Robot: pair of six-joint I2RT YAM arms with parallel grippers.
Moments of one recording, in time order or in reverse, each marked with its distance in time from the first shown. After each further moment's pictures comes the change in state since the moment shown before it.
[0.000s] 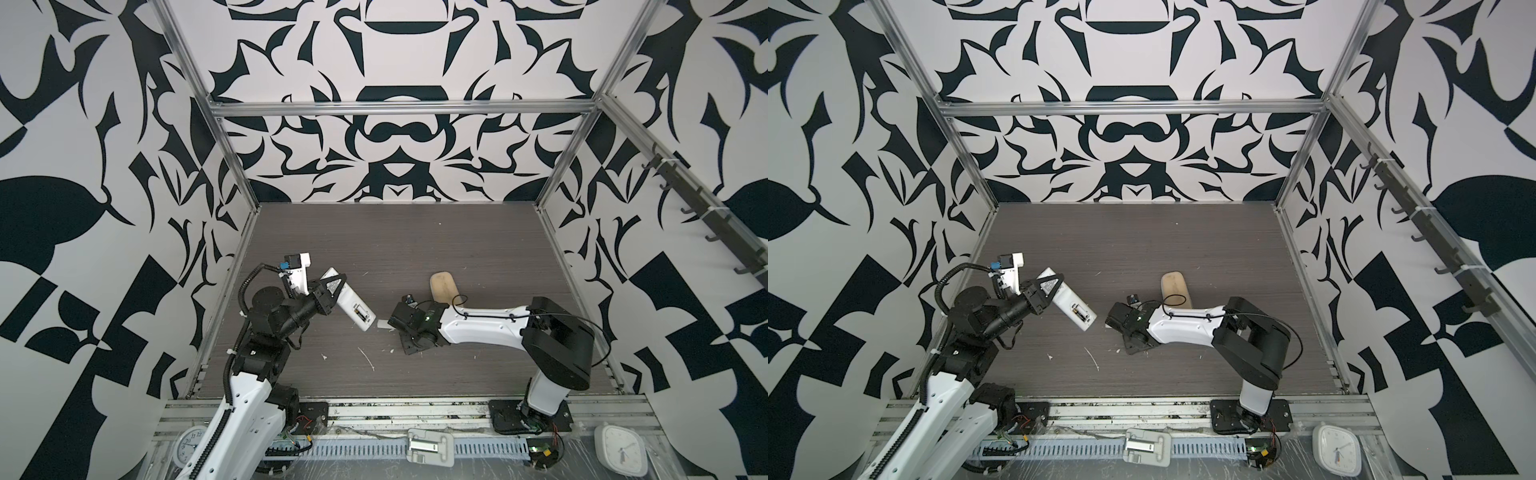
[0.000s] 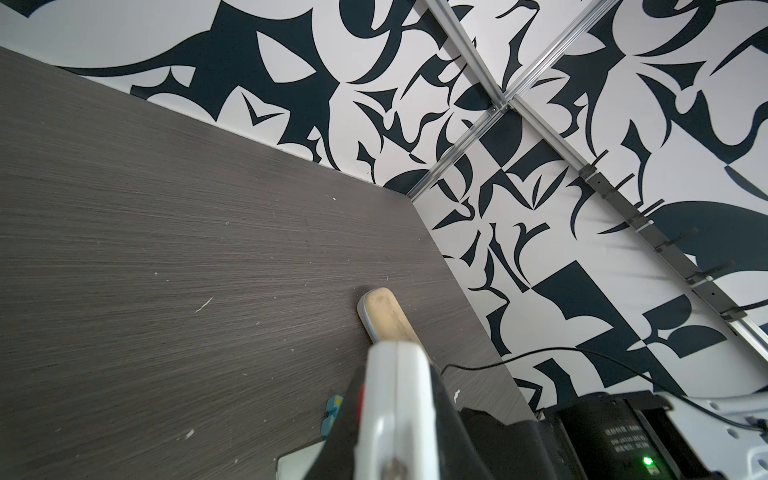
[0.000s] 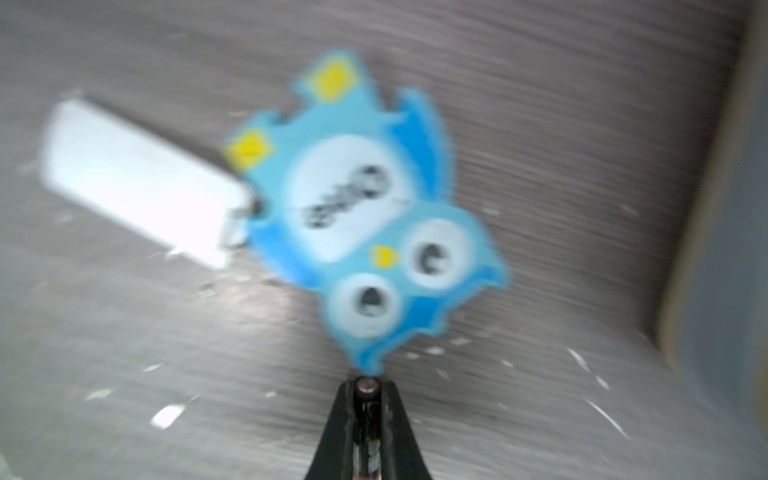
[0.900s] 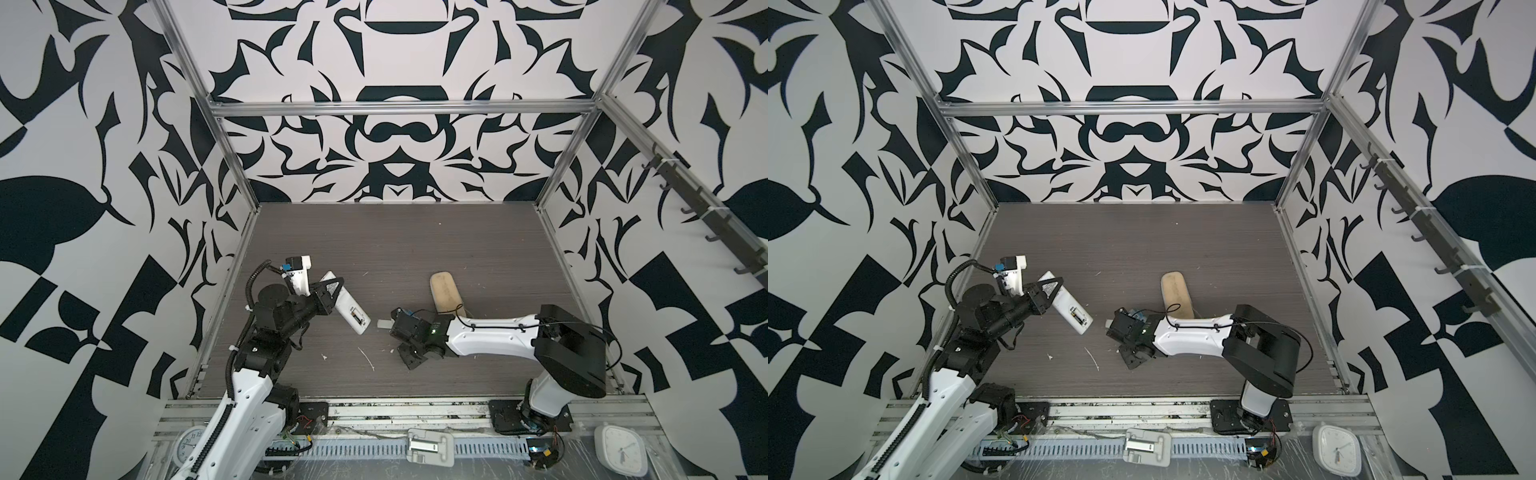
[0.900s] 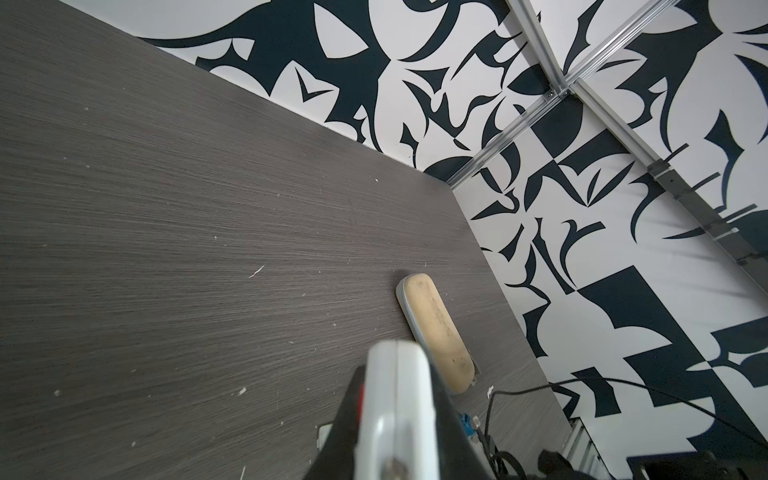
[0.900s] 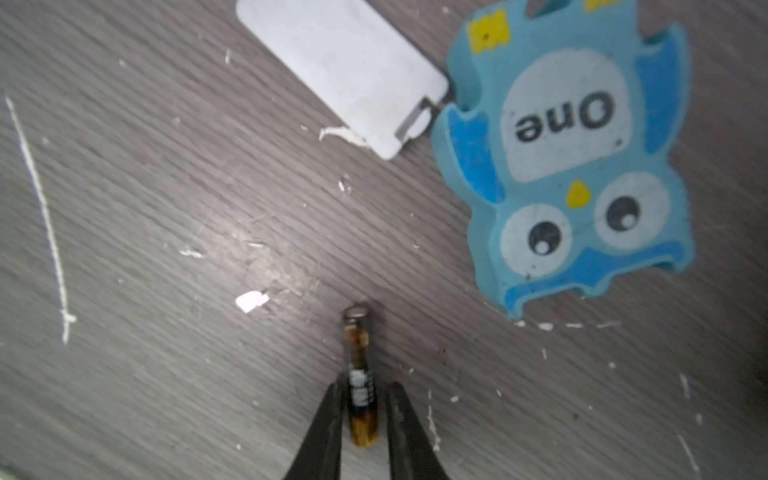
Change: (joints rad) left arm 0.000 0.031 0.000 -0.088 -0.078 0.041; right arm 0.063 -0.061 -0.084 0.076 -0.069 -0.177
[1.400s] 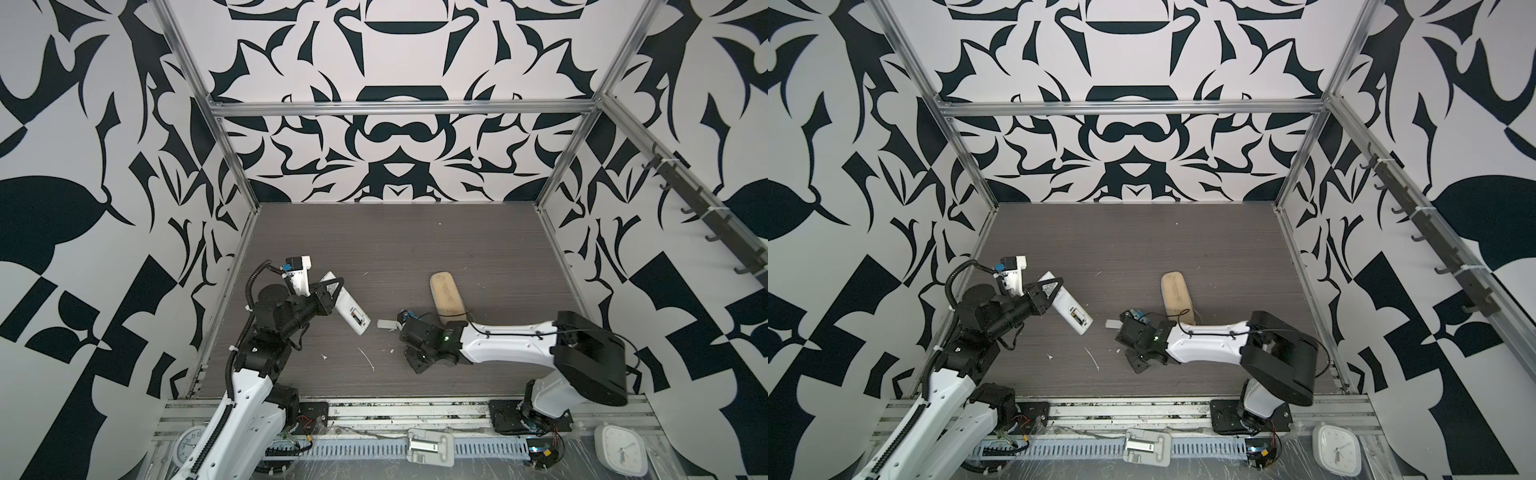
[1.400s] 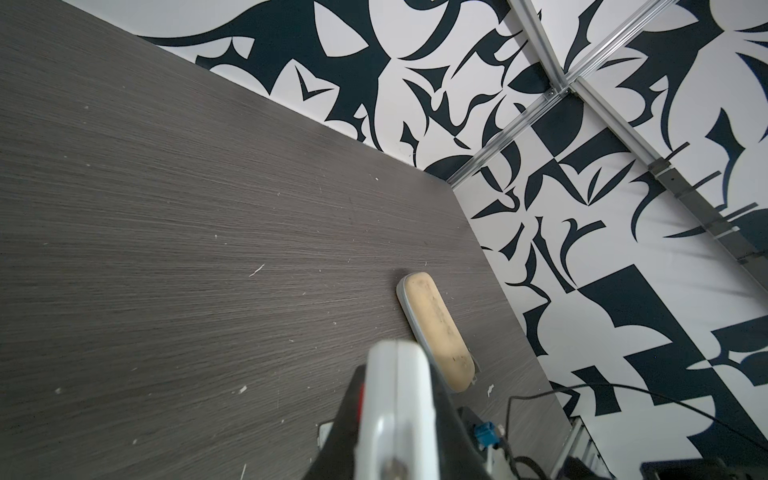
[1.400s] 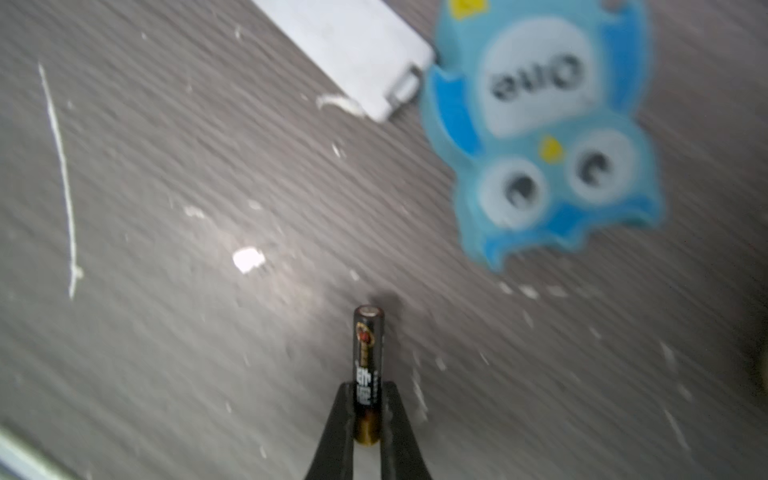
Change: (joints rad) left arm 0.000 -0.003 0.000 -0.001 0.011 -0.001; right arm 0.013 -0.183 -0.147 0.059 0.030 -0.023
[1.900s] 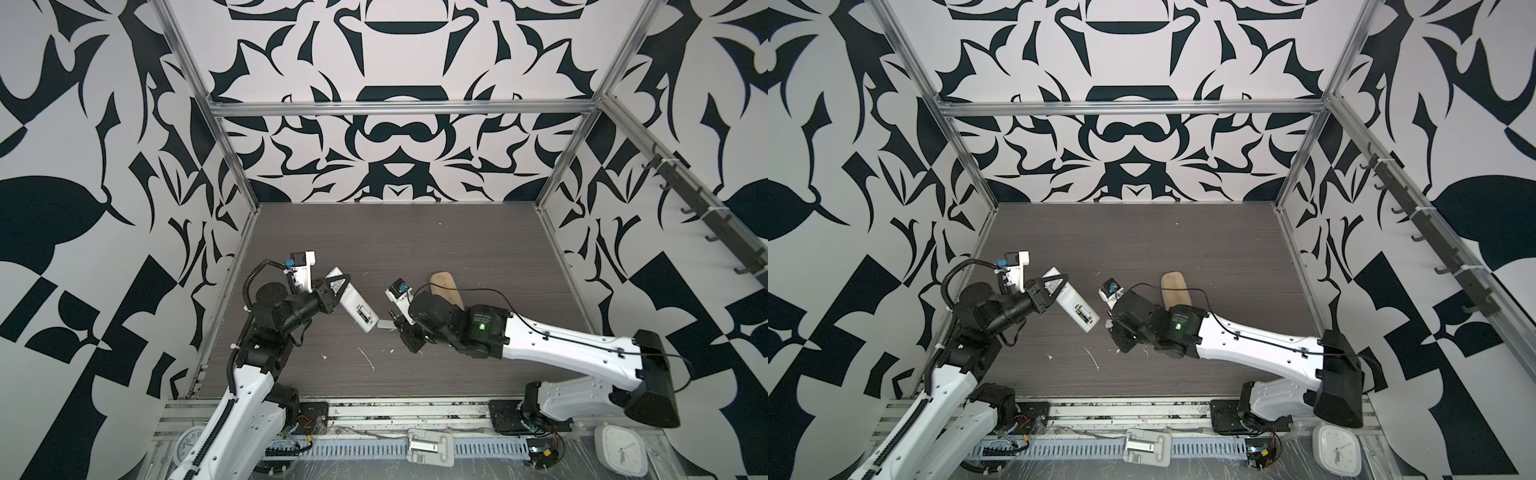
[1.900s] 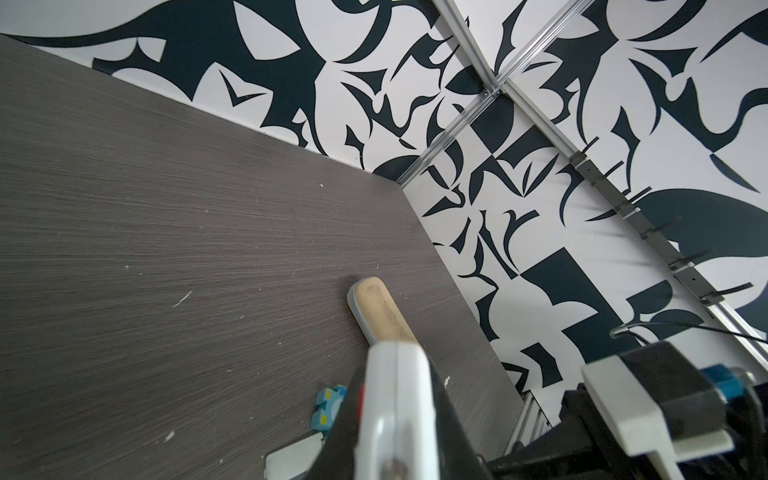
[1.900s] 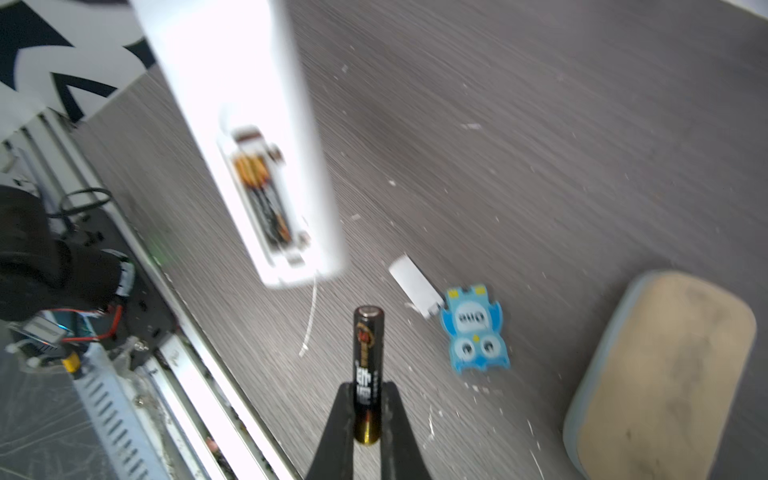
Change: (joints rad) left arm 0.000 0.040 0.000 0.154 0.140 -0.058; right arm 0.039 -0.137 0.371 -0.113 0.040 -0.169
